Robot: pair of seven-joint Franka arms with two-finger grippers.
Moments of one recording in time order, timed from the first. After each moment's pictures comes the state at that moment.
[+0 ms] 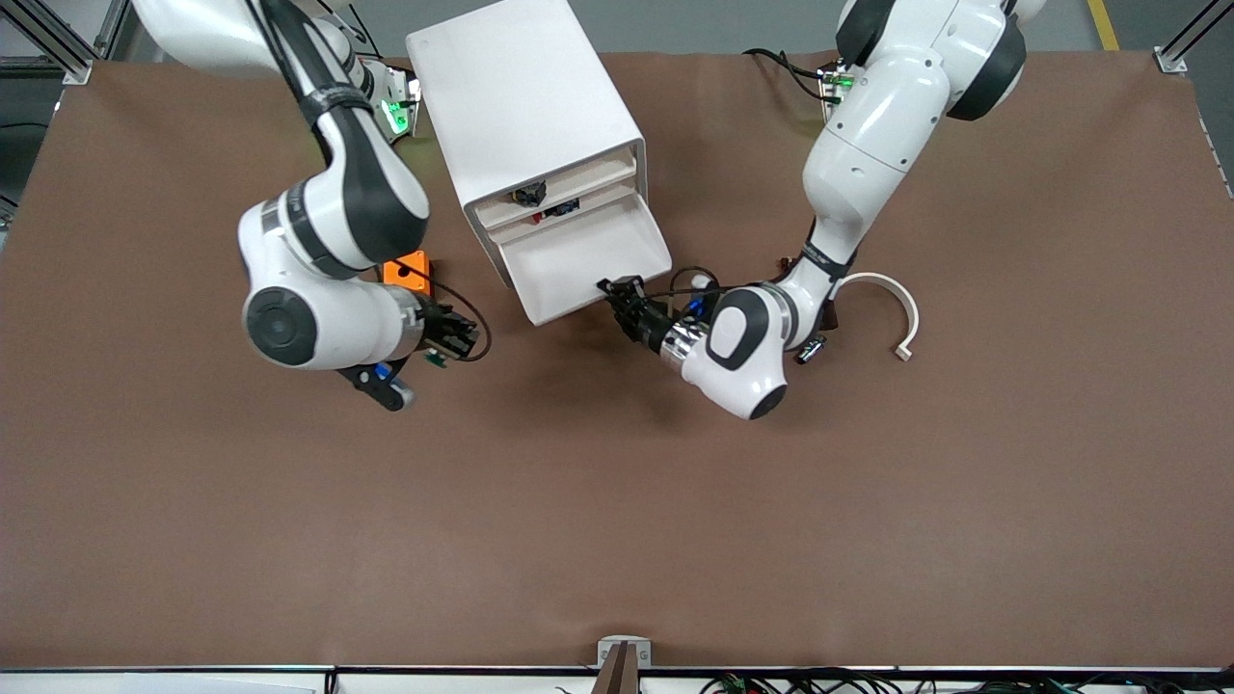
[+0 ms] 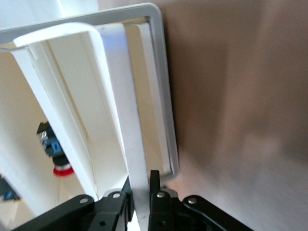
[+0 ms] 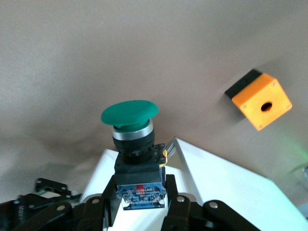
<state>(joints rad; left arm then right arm) -0.46 0.94 -0.13 -1.42 -1.09 1.74 -2.08 0.41 0.44 0.00 -1.53 0.31 1.66 1.01</state>
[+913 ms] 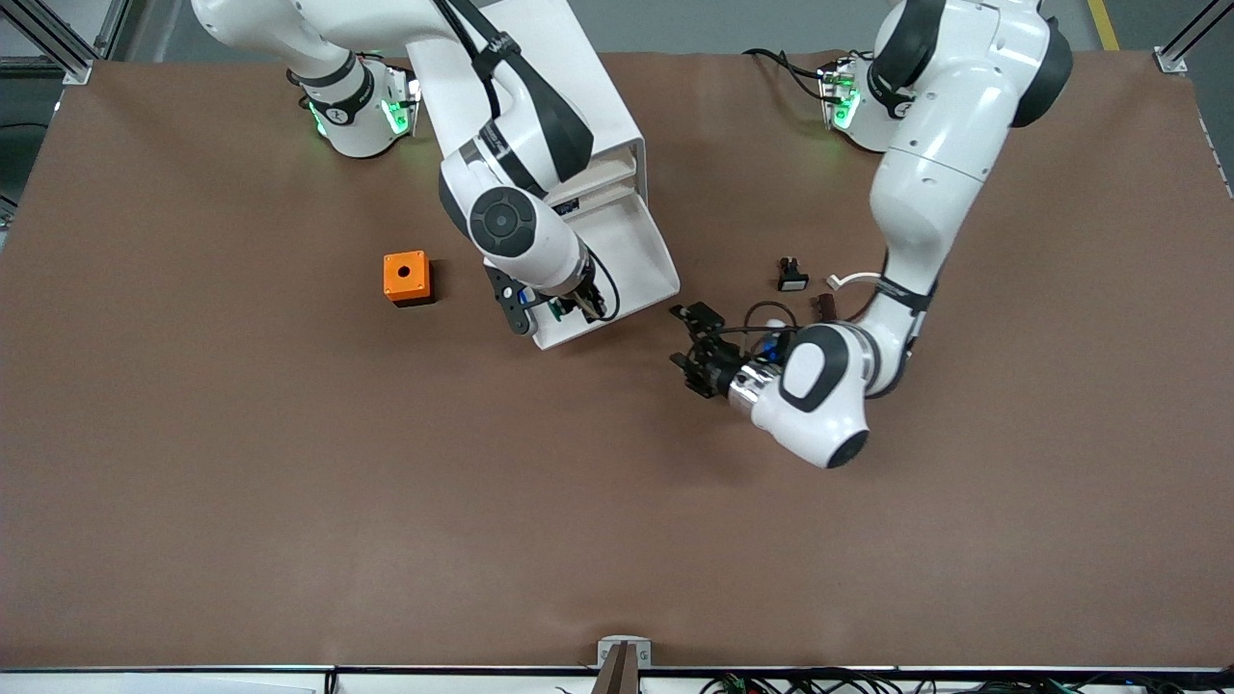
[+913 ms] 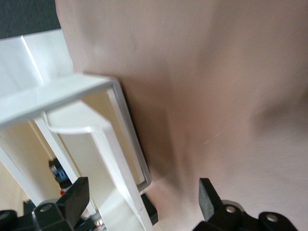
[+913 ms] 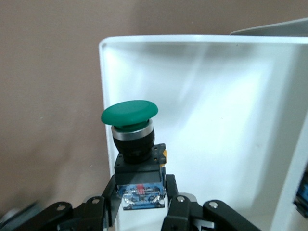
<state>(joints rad) -0.27 0.93 -0.13 -1.29 -0.76 1.58 -1.99 0.73 0.47 0.00 -1.70 0.34 2.09 1.70</state>
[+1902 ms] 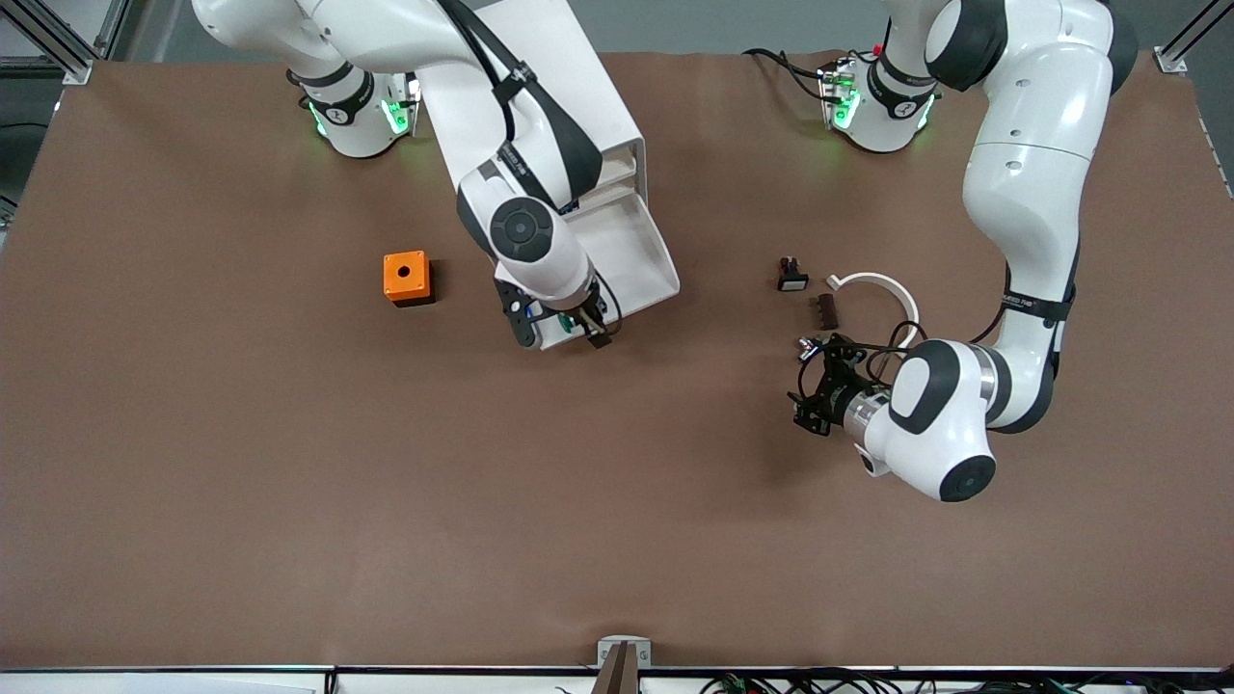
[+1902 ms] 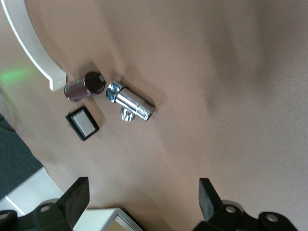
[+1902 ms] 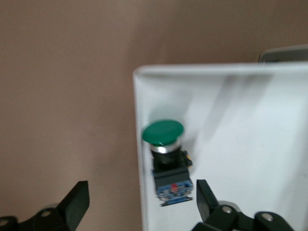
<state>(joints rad) -0.14 0.87 -0.13 -1.26 -0.31 1.53 -1.39 0.71 0.52 -0.03 -1.65 0.27 2.15 1.72</state>
